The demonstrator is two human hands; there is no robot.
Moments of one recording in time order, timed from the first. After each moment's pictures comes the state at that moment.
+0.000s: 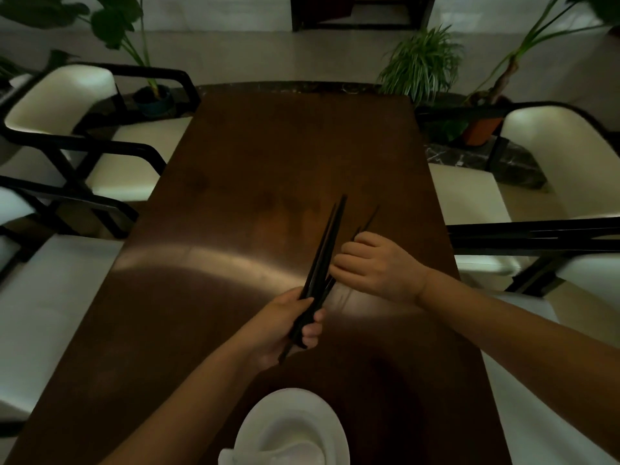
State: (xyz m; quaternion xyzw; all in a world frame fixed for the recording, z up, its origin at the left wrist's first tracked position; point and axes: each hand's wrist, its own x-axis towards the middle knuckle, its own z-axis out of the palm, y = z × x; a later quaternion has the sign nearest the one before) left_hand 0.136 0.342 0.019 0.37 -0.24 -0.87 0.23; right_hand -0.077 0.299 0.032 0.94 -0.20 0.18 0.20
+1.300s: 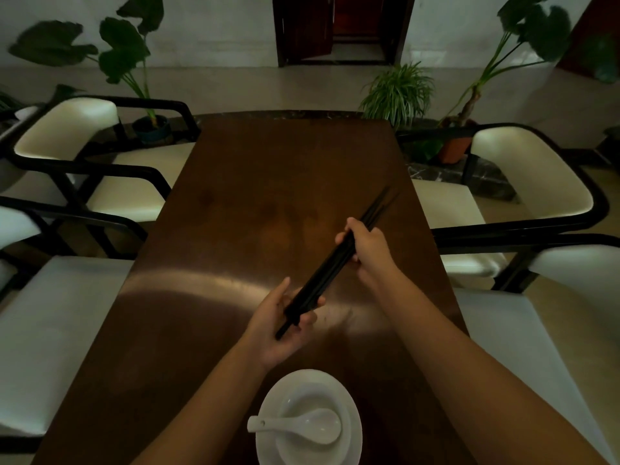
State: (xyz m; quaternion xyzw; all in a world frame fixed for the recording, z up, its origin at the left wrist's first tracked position) left_hand 0.162 0.386 0.040 0.31 -0.10 -0.89 0.31; right_hand -0.005 0.329 0.068 0.22 -0.58 0.55 -0.57
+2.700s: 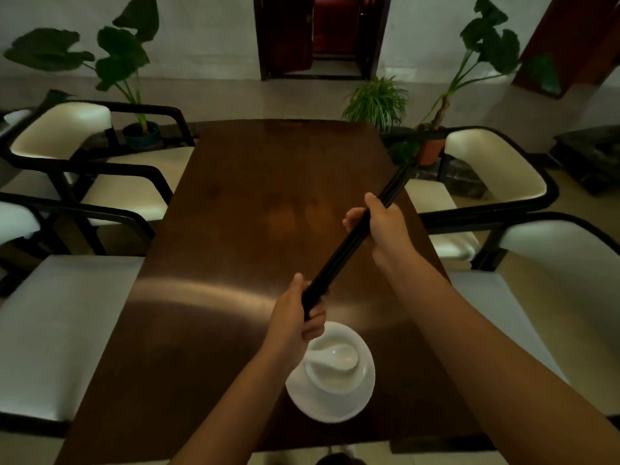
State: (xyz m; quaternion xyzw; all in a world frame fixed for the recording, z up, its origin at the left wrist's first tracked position) left_hand 0.205 0.479 0.053 0.39 -0.30 -0.79 0.36; right_hand 0.049 0.421 0.117 0.22 -0.58 0.62 -0.48
